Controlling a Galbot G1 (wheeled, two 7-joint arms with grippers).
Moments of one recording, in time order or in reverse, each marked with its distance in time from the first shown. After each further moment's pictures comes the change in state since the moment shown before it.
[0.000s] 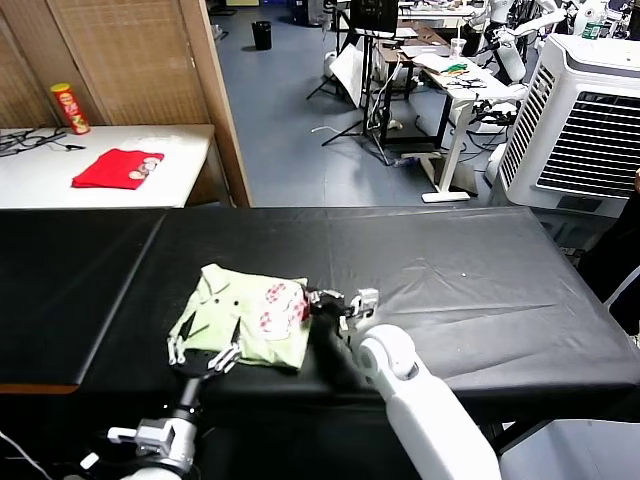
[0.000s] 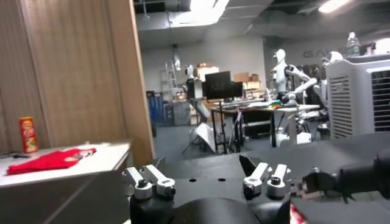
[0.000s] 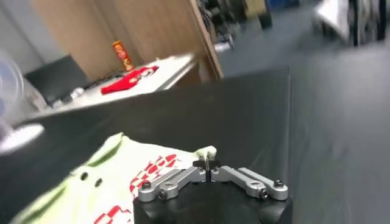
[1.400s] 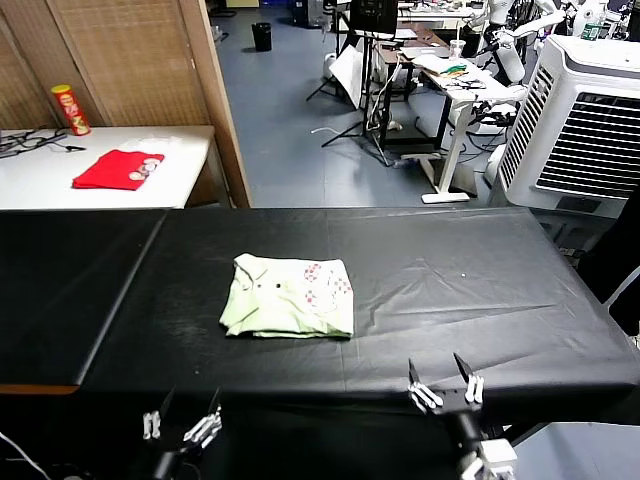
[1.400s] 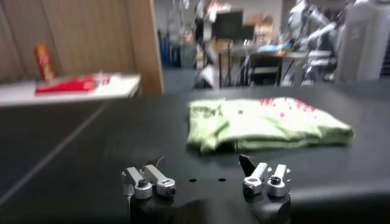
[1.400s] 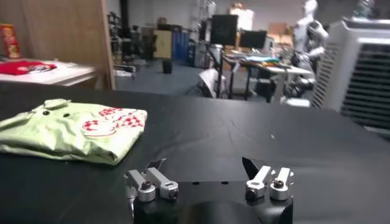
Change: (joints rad) left arm 0.345 0.067 -0.060 -0.130 -0.163 0.107 -0.082; right arm -0.990 -0.205 0.369 0.734 -0.277 0.224 0.322
